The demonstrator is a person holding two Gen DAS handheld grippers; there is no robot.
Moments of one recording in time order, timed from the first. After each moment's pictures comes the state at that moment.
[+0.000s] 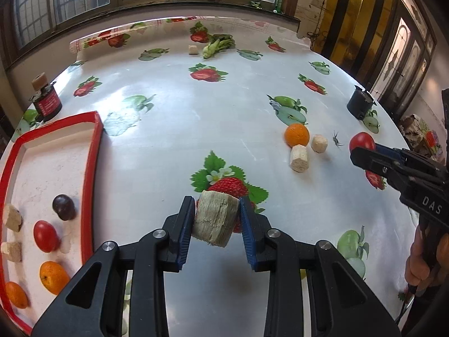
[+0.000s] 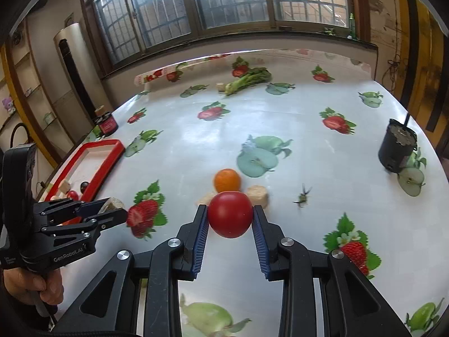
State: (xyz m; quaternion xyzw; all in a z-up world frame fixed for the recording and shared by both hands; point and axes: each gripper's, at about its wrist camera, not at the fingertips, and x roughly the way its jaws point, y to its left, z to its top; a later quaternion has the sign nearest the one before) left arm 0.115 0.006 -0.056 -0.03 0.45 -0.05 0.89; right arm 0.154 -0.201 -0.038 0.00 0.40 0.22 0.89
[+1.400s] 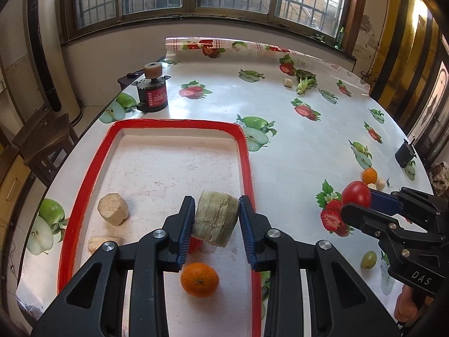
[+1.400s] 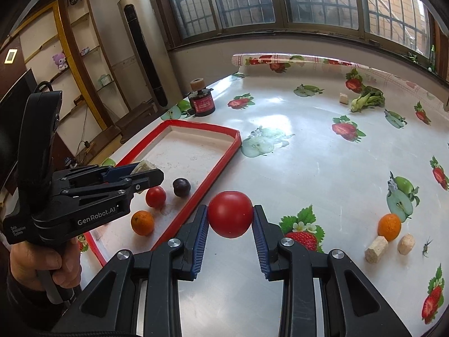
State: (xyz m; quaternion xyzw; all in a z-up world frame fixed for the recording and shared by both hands) left arm 0.081 0.145 -0.028 -0.08 0.41 0.08 0.90; right arm 0.129 -0.026 -0.026 -0.06 0.40 0.37 0.84
